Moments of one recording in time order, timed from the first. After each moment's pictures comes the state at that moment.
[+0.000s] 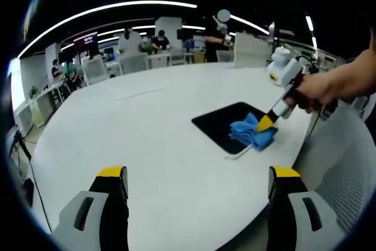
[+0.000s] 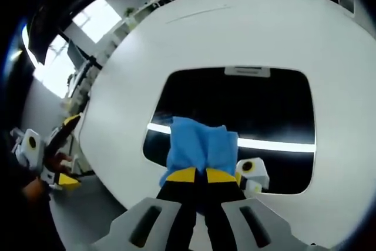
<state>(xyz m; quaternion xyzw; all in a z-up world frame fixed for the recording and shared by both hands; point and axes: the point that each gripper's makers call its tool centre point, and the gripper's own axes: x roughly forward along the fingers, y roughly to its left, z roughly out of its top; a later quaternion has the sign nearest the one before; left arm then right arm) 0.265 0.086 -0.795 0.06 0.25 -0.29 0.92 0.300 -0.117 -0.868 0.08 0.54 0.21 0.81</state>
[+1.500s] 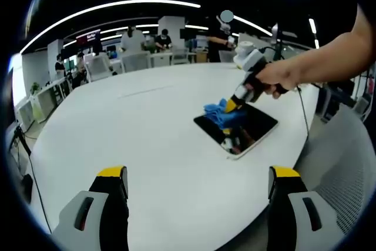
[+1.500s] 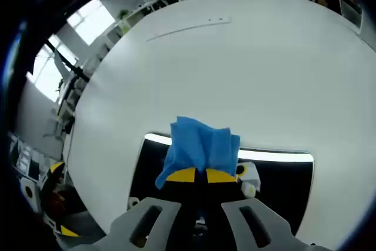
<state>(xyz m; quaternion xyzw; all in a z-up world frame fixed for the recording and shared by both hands) 0.265 0.089 -0.796 0.05 0.25 -0.28 0.92 0.422 -0.113 -0.872 0.06 0.53 0.18 0.83</state>
